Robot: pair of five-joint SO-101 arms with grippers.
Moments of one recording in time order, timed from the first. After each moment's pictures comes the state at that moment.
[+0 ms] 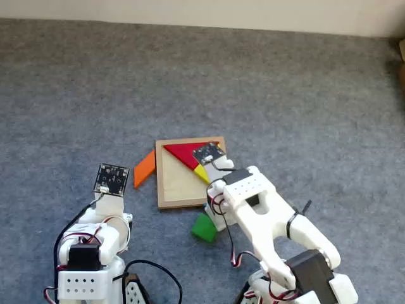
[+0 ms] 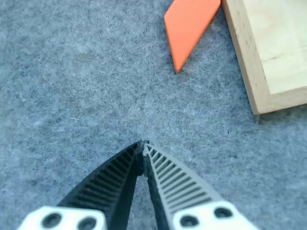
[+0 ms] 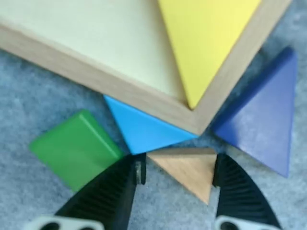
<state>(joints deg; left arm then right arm) -6.8 -102.5 96.0 75.6 -4.2 -32.9 -11.4 51.1 56.5 8.6</state>
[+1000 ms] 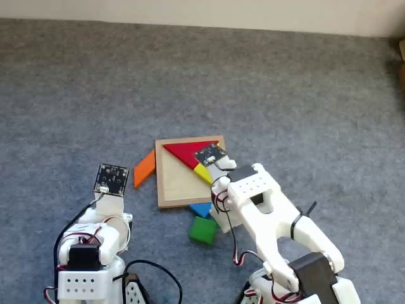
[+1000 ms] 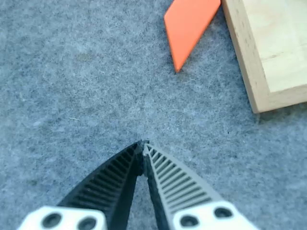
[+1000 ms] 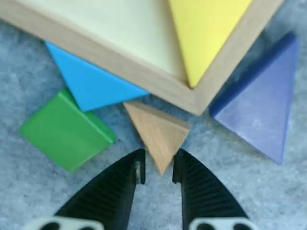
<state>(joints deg) -6.8 -102.5 96.0 75.6 -4.2 -30.9 -14.0 50.7 62.2 13.1</state>
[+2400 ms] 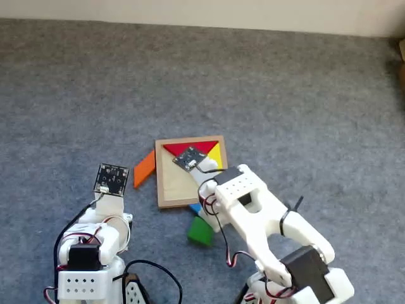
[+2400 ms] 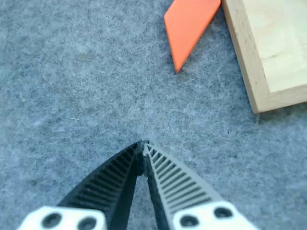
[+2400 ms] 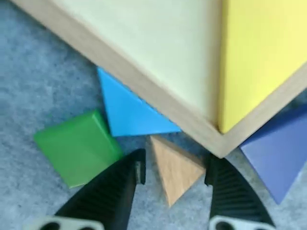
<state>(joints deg) -6.8 -102.5 96.0 75.6 -4.2 -36.3 -8.4 48.0 56.4 18.7</state>
